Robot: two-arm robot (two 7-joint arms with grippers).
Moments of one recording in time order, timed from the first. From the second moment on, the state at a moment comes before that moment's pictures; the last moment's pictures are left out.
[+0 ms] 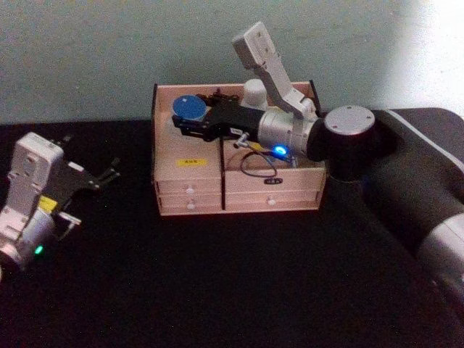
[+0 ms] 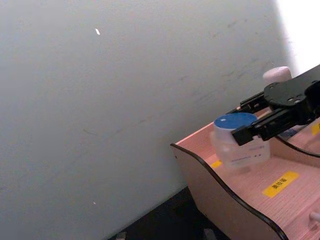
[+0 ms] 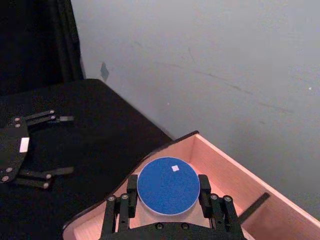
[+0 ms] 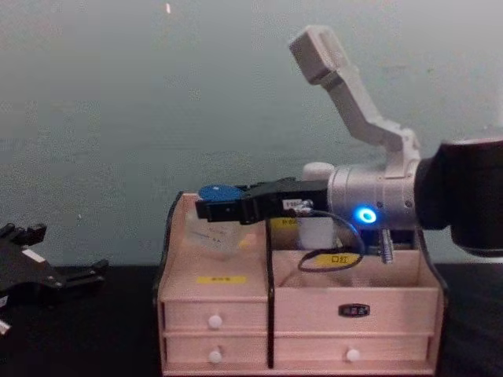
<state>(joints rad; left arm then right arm) -0.20 0.60 0.45 -1.41 -0.25 -0.12 0.03 0.79 0.10 -0.60 -0.83 0.30 0.08 0.57</state>
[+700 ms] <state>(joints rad) -0.20 0.60 0.45 -1.41 -0.25 -0.12 0.03 0.82 0.06 -0.59 -0.75 0.25 0.10 0.58</state>
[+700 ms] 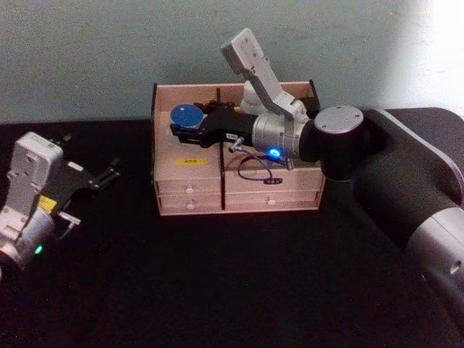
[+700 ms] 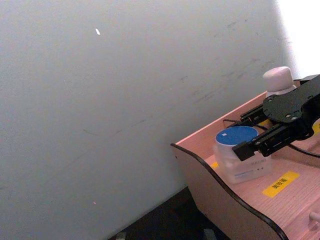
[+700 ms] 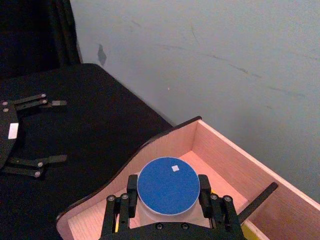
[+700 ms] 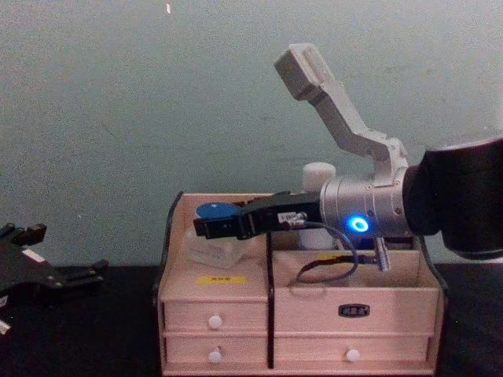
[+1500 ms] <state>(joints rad) -0.20 0.60 0.45 -1.41 -0.25 -0.12 0.03 0.82 0.06 -0.59 -0.76 0.25 0.10 0.58</state>
